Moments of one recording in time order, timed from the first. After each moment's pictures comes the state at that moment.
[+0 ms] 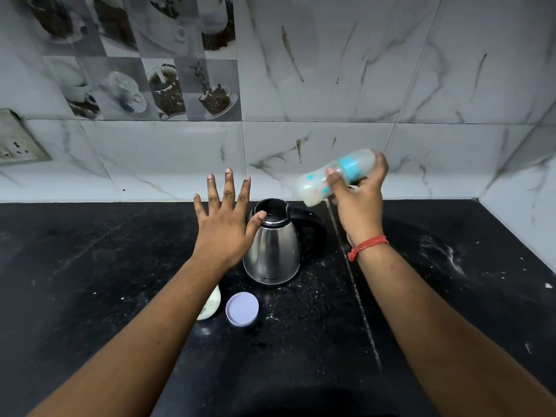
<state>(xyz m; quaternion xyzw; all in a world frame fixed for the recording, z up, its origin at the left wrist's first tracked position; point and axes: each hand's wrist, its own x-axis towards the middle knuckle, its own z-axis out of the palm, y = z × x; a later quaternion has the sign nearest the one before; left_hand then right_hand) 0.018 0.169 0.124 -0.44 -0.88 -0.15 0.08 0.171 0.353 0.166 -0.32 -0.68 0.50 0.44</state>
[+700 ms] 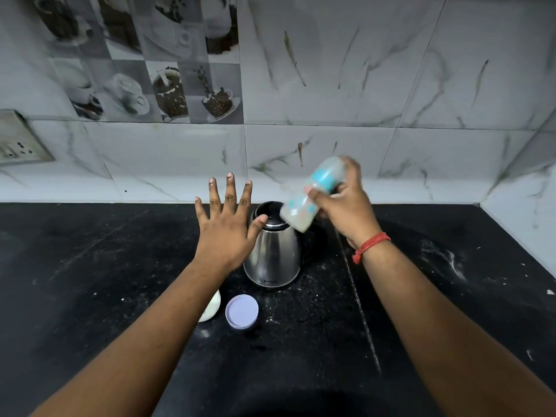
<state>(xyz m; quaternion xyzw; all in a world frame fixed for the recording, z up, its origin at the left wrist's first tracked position) 0.020 0.169 0.124 -0.43 -0.88 -0.16 0.09 0.169 0.346 0.176 -0.30 -0.73 0.48 0.39</state>
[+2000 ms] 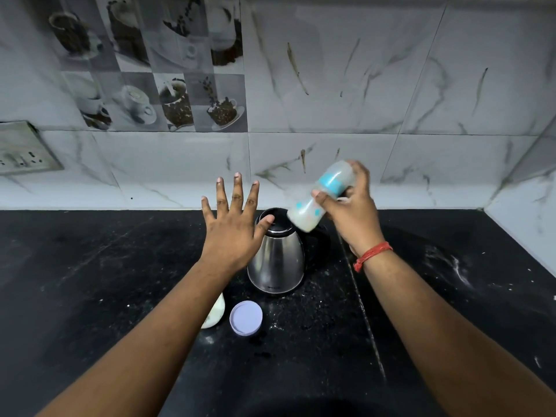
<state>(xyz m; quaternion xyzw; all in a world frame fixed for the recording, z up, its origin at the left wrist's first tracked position) 0.019 0.174 0.136 -0.44 -0.88 -0.15 0.10 0.169 0.346 0.175 -0.30 -0.70 0.49 0.43</state>
